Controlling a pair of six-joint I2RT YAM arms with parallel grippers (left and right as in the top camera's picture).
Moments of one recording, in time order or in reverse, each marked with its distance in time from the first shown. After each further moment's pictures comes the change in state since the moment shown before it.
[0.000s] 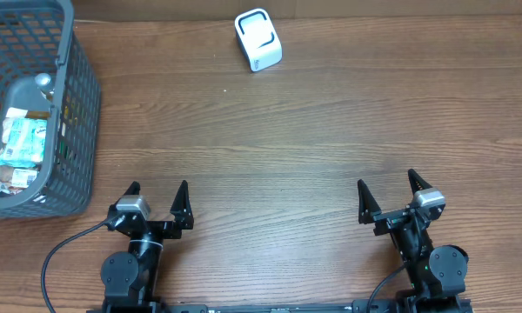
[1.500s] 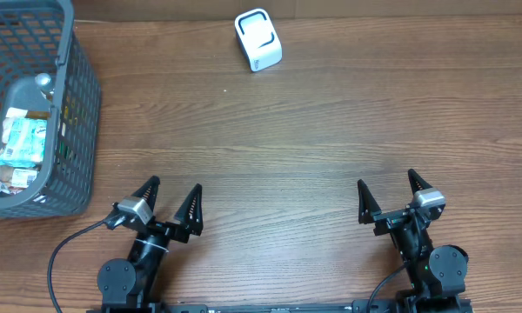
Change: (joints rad) left arm 0.000 0.000 -0.003 0.129 0.227 -0.183; right arm 0.000 0.000 0.000 0.000 0.000 0.000
